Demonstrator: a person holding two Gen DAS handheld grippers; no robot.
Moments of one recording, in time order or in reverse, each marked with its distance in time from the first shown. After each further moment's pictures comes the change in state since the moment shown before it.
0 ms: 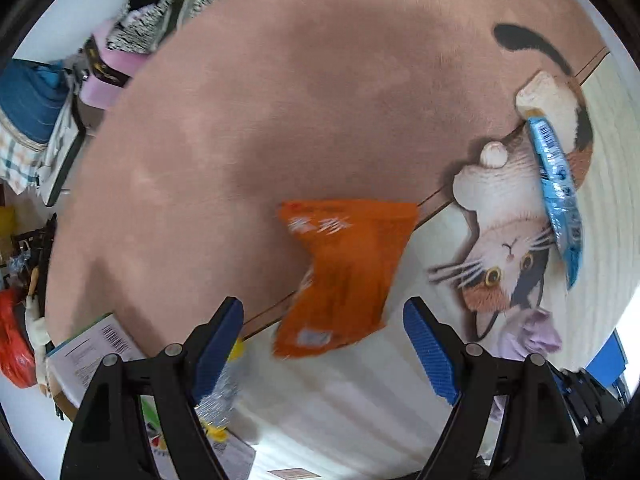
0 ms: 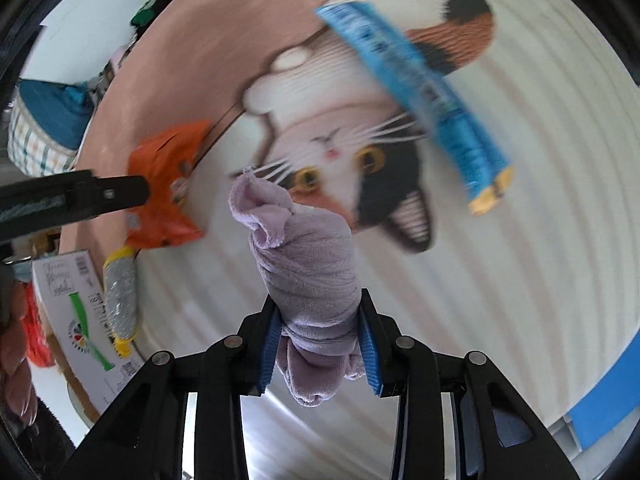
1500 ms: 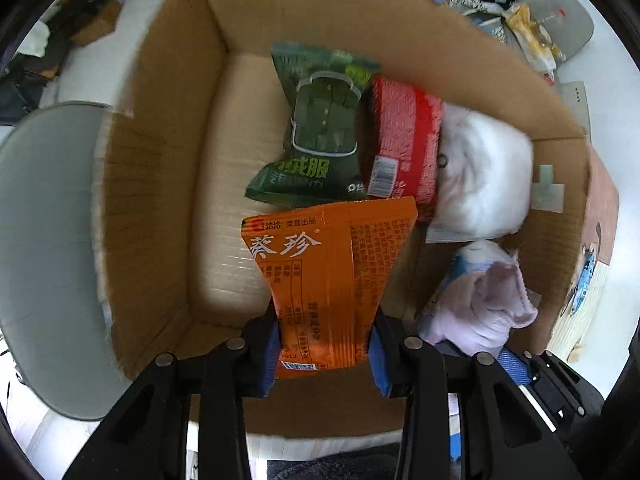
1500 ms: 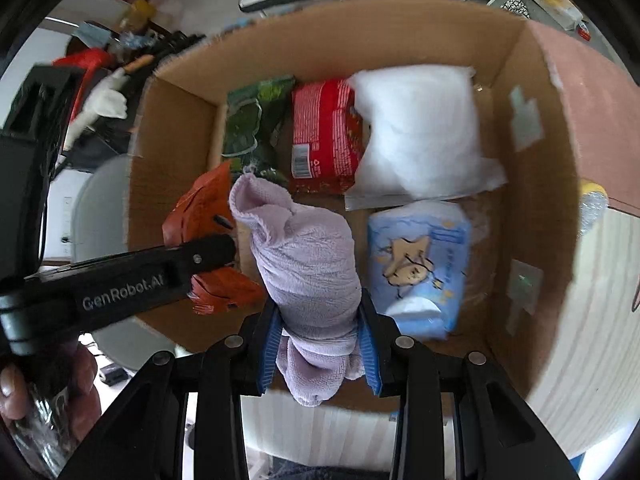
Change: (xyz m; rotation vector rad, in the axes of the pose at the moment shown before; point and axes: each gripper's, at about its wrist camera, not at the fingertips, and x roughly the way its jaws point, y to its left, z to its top) left arm 0.051 0.383 -0.381 -0.766 -0.057 -0.384; right arm 0.071 0.427 -0.239 -0.749 0.146 -0.015
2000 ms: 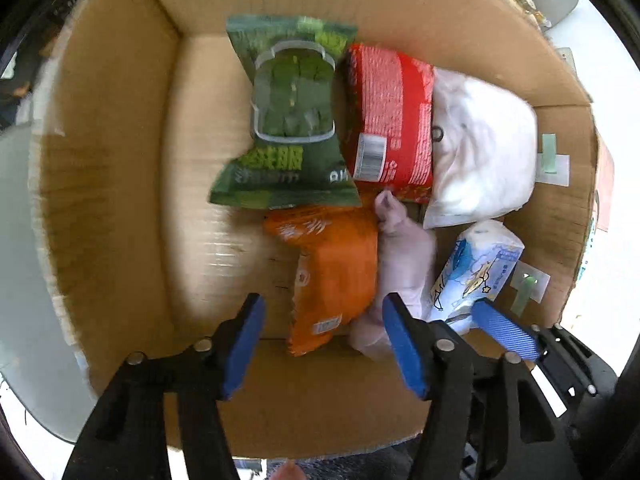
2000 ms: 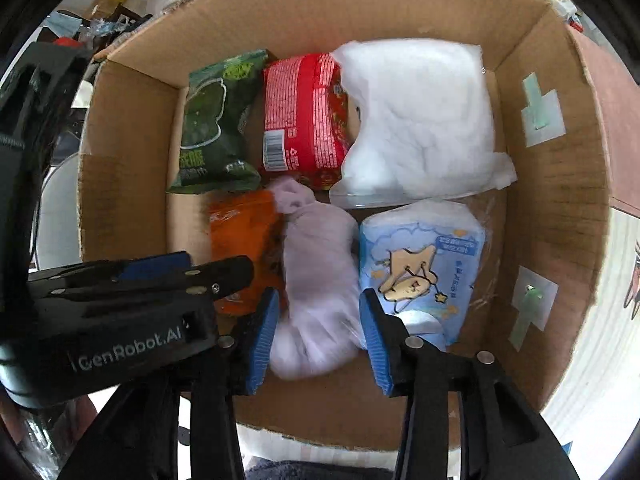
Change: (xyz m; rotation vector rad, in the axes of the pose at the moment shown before) left arm 0.014 -0.016 0.001 0.095 0.049 -0.007; right arm 0.016 0.005 0.014 0.016 0.039 -0.095
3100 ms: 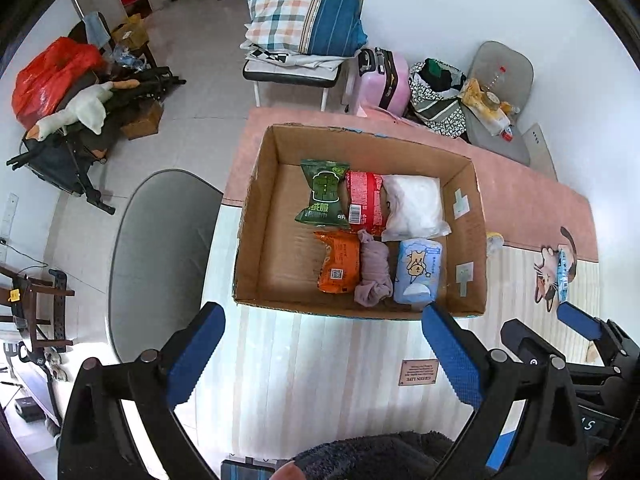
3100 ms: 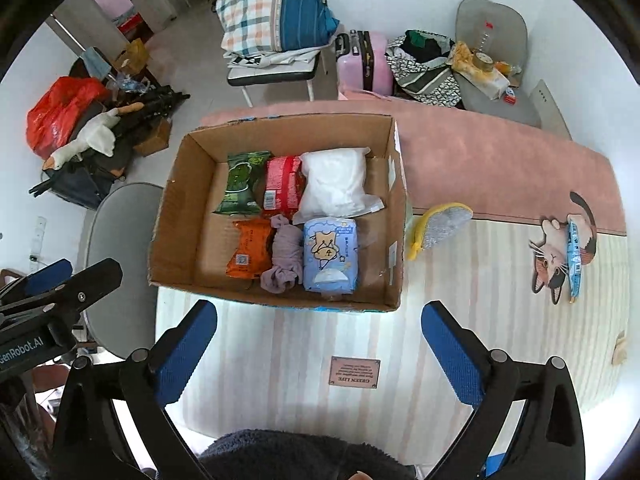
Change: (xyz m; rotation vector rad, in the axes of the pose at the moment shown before) left arm -0.169 -0.030 -0.168 -0.015 -0.529 0.126; right arm -0.188 -0.022 -0.140 -0.035 -0.364 -0.054
